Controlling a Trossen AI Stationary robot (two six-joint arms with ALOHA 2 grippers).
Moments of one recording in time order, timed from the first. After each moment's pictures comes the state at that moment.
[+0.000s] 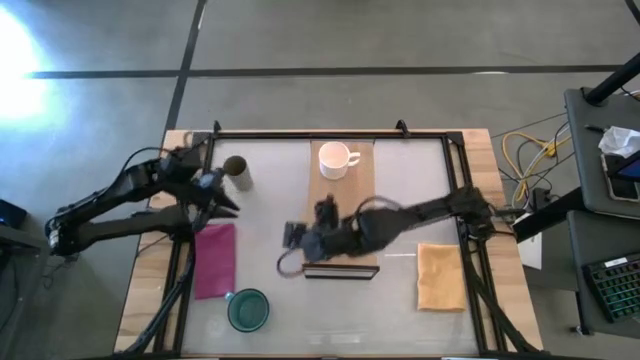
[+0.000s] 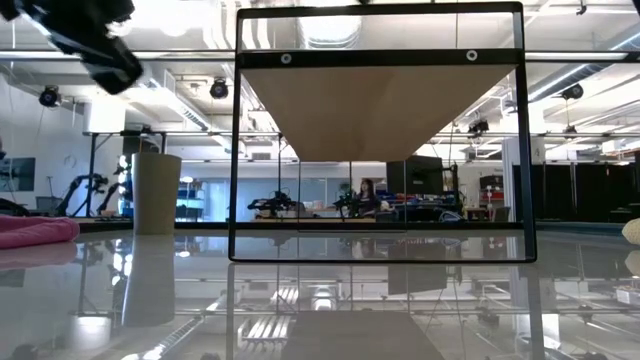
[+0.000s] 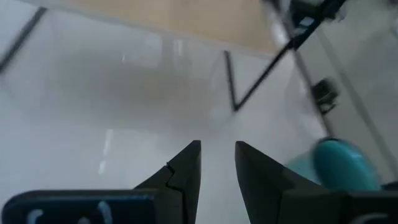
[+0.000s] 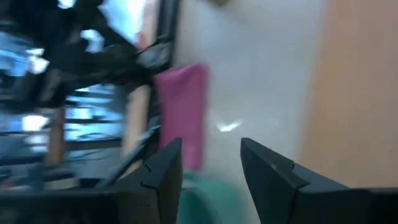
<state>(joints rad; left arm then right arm) 0.46 0.52 0.73 -0.90 0.58 0.09 0.31 2.07 2.11 -0.84 0.48 1.68</state>
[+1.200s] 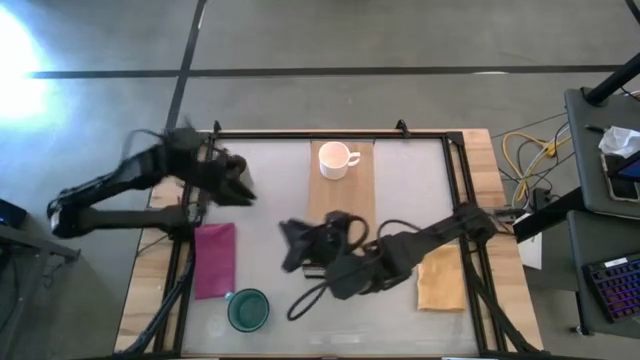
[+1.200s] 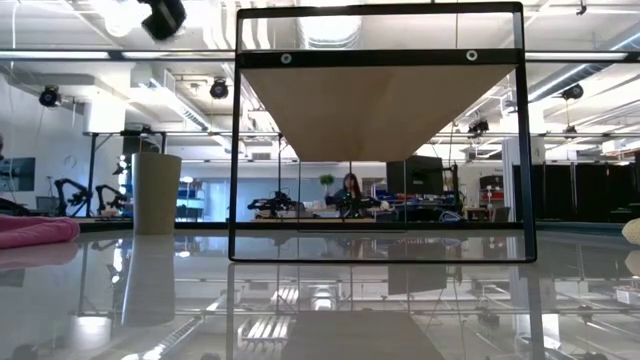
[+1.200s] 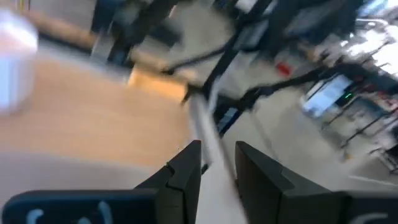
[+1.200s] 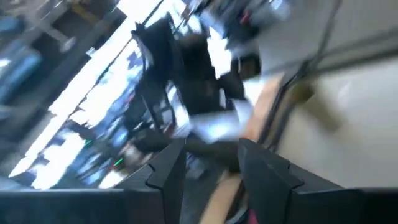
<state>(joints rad) 0.35 0.75 0.92 -0.48 0.71 -0.28 0.48 2.11 2.35 -0.52 1.10 1.13</state>
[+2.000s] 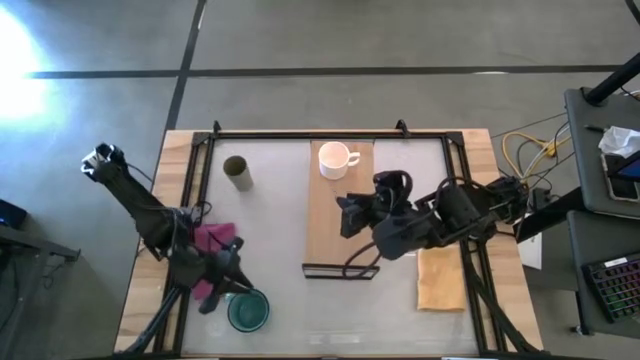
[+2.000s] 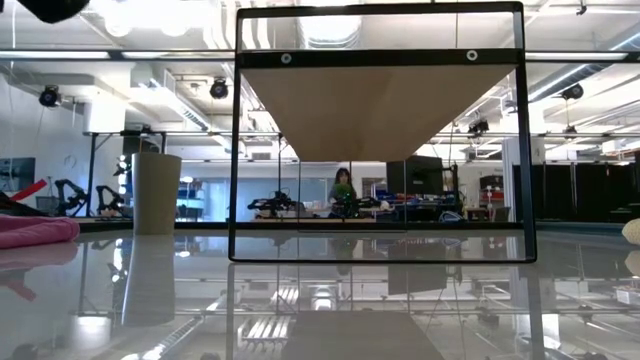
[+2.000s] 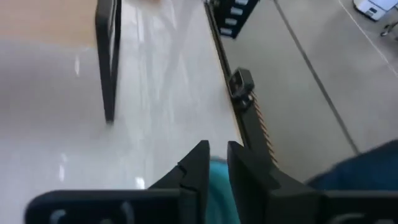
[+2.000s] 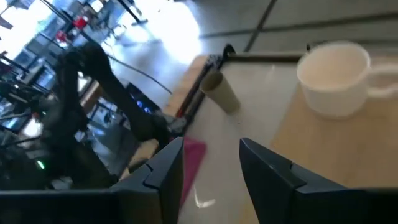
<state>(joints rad) -0.77 1.00 0.84 -0.44 -0.24 -0.66 0.43 1.84 2.33 -1.27 0.86 1.35</state>
